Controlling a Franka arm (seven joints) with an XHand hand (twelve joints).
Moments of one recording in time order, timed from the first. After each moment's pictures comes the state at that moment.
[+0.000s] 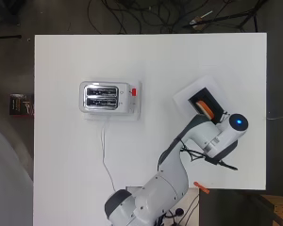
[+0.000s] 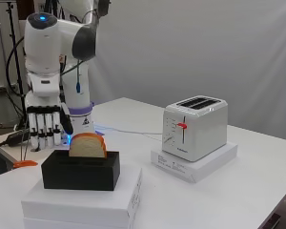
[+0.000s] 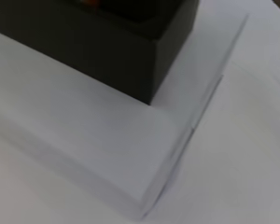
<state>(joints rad) 0.96 0.26 -1.75 -2.12 0.02 1.81 -1.21</state>
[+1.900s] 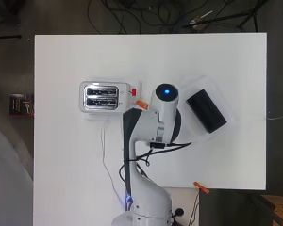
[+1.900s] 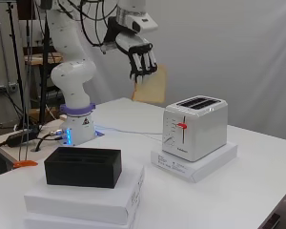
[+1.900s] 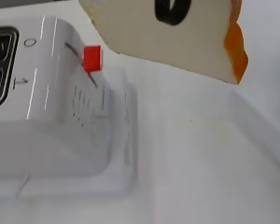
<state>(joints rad) 0.41 -0.21 -0.52 -1.89 -0.06 1.34 -0.88</state>
